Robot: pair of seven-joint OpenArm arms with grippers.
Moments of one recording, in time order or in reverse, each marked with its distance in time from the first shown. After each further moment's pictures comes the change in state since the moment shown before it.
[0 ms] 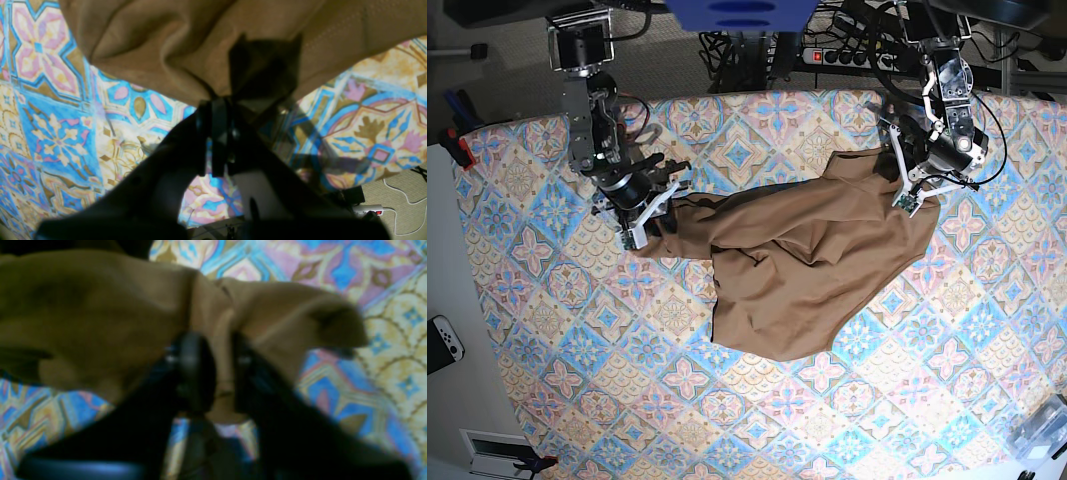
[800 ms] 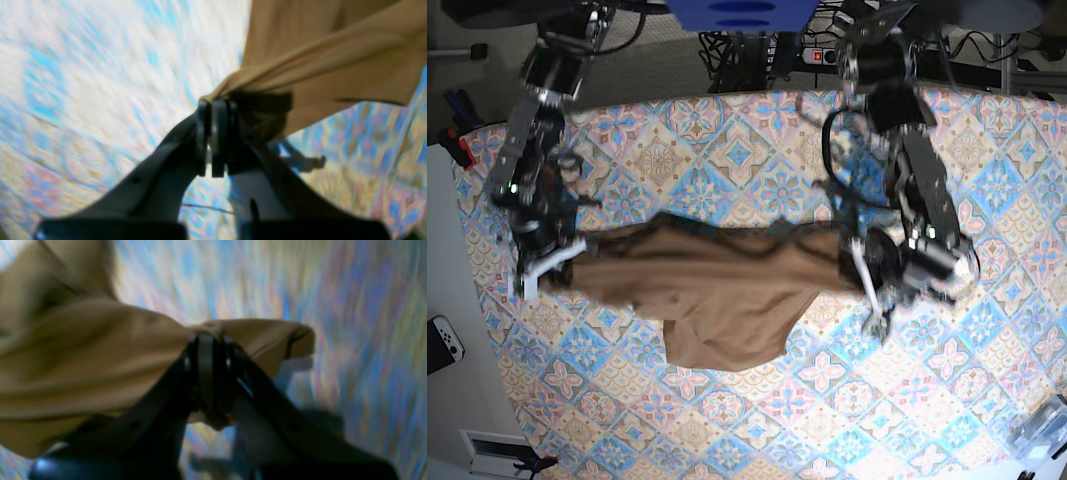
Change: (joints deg) left arm -29.9 12.3 1.9 0.0 -0.4 0.3 12.4; right arm 9.5 -0.5 27.5 9.7 0.0 1.3 -16.2
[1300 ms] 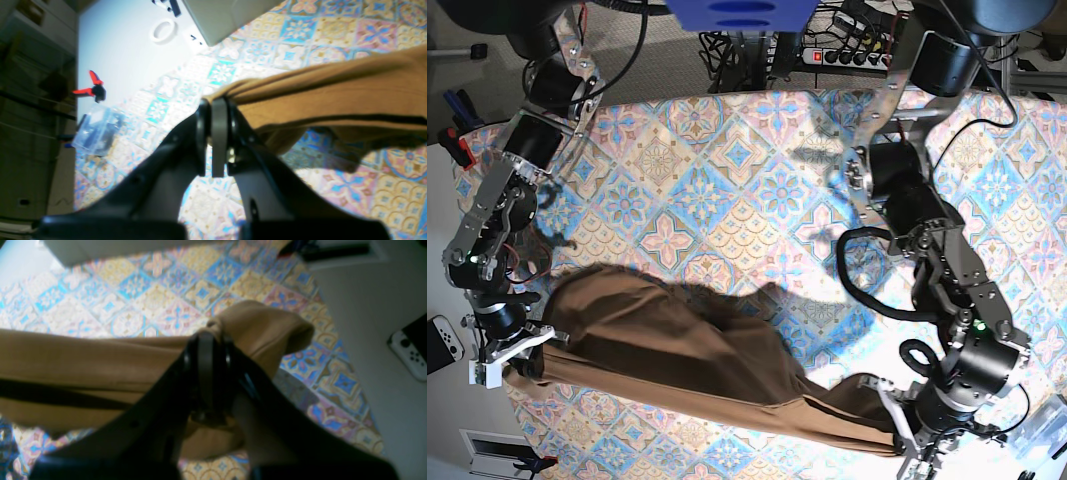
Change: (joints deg) left arm -26.2 -1.2 -0.1 0.1 -0.5 0.2 0.0; right arm 18.8 2.1 1.6 1.6 0.6 0.1 -10.2
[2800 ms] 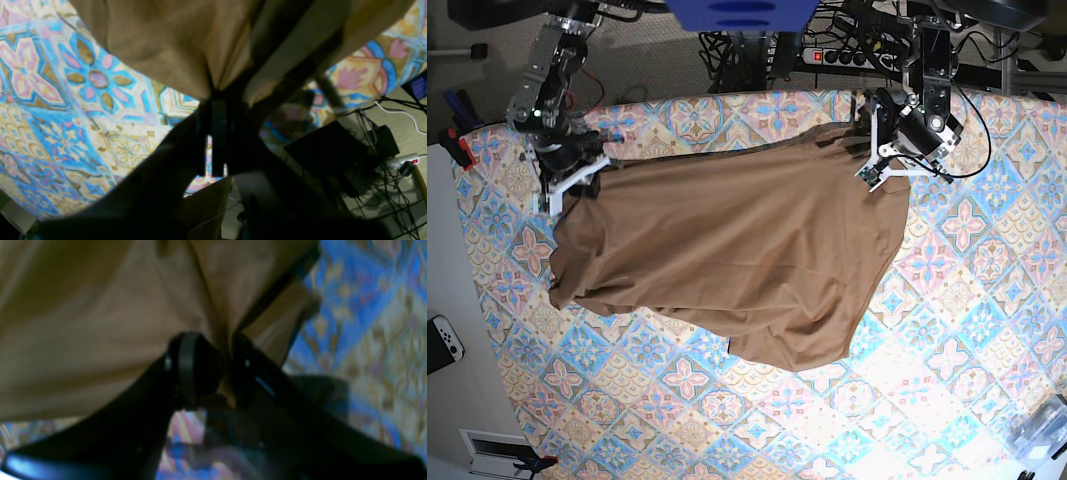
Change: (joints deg) left arm 60.3 -13.2 10.7 9.6 0.0 -0.5 -0.8; right arm -39.8 -7.7 0.0 8.5 -0.8 -0.3 7.8
